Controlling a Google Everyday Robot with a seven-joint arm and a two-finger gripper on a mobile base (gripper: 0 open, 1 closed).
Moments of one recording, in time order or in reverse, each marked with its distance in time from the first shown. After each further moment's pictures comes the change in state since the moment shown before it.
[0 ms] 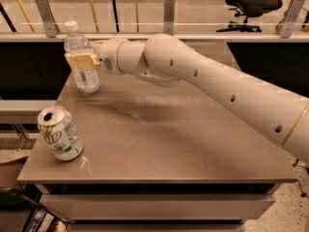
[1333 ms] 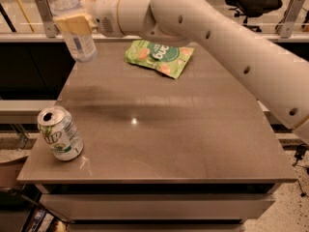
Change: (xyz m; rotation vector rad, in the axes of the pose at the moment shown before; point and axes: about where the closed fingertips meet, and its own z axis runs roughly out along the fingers) arm -0.100 0.012 -0.026 -0.066 -0.025 -0.165
